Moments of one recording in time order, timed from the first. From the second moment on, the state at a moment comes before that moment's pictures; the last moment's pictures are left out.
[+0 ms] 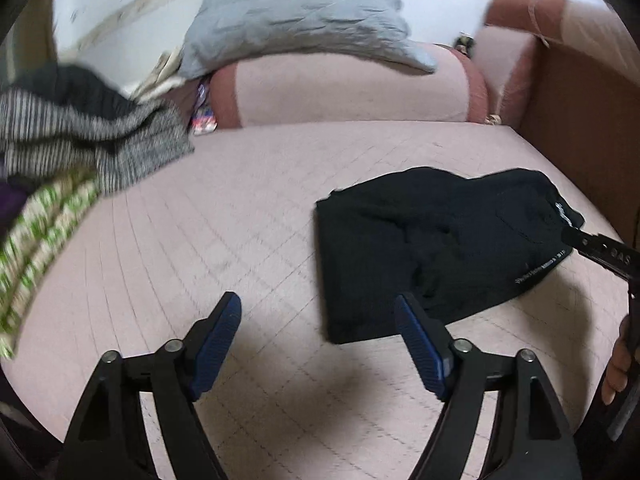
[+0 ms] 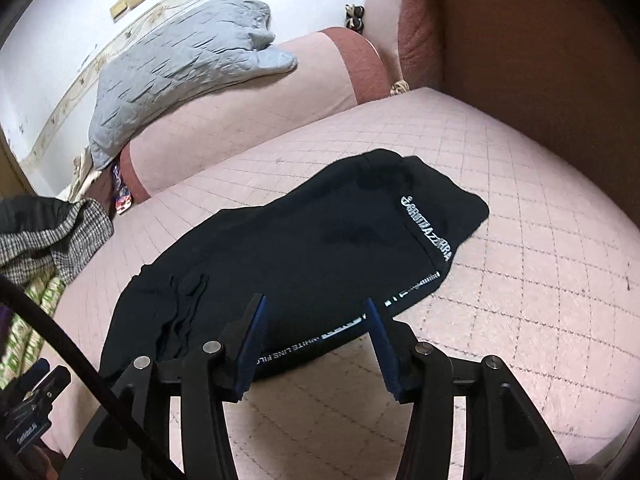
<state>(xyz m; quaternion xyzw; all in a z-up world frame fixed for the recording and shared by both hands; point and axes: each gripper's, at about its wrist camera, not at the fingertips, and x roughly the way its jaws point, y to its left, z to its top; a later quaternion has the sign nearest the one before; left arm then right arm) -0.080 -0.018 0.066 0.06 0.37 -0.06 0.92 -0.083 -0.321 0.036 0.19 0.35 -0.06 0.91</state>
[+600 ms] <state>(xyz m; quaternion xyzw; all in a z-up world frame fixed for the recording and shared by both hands) -0.072 -0.093 0.081 0.13 0.37 -0.11 0.91 -0.097 -0.373 0.047 0.27 0.32 -0.09 0.90</state>
